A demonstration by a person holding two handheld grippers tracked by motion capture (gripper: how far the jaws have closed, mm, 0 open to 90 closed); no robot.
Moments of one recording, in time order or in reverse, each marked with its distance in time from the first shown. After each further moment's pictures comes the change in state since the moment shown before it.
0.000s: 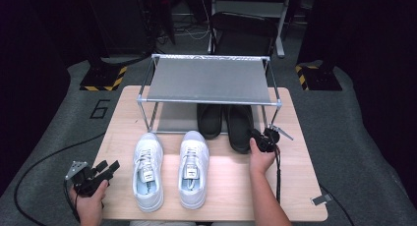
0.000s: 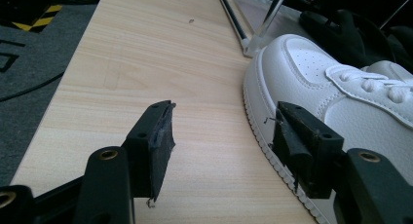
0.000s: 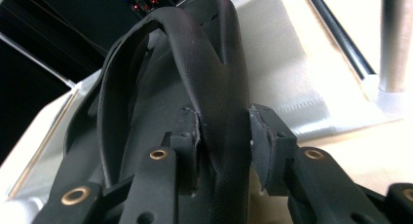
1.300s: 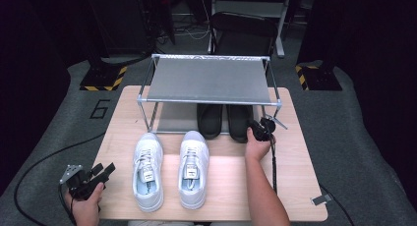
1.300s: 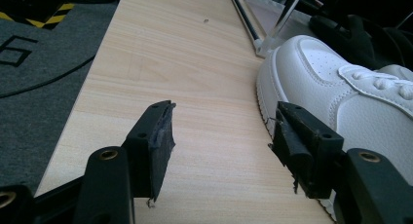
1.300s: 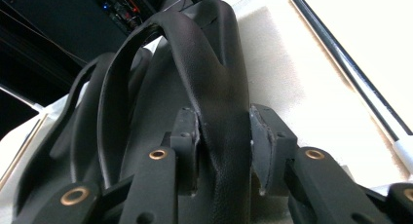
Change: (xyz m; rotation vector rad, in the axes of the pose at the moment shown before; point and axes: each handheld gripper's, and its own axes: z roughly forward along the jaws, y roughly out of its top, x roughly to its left) left arm 0.007 -0.004 -0.010 -0.011 0.023 -0.023; right arm 0.003 0.017 0.040 -0.014 -0.079 0.005
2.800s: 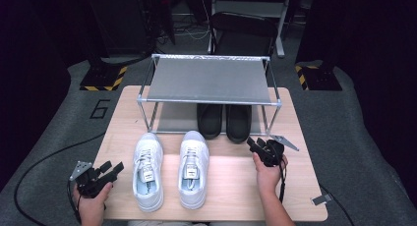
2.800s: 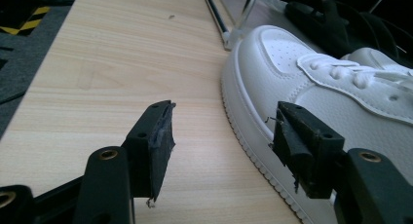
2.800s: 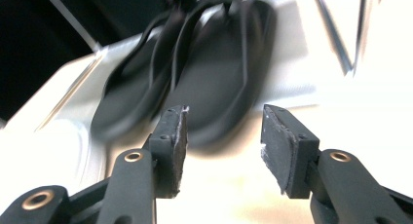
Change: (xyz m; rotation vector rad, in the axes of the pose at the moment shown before) left arm -0.026 0.003 0.009 0.043 -0.065 0.084; right arm -0.001 -0.030 -0.107 0.055 0.134 -0.211
